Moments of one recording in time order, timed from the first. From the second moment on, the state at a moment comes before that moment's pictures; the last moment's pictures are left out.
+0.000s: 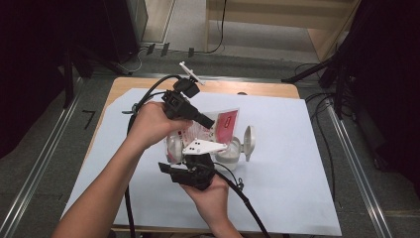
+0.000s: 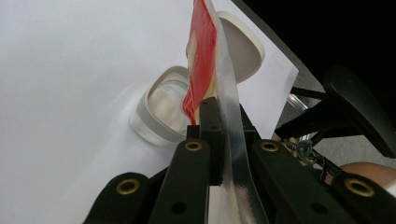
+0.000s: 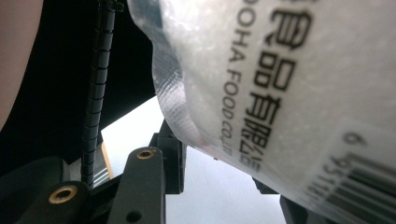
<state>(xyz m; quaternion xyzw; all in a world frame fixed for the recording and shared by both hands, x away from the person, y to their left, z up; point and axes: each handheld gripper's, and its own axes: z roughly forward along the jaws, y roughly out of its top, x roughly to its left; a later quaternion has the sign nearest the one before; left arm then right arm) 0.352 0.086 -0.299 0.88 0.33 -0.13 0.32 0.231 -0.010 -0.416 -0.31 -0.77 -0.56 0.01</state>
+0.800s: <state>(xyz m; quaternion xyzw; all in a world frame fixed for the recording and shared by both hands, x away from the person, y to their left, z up) 0.350 0.076 -0.292 0.89 0.32 -0.11 0.29 0.228 -0.008 -0.411 -0.30 -0.77 -0.57 0.01</state>
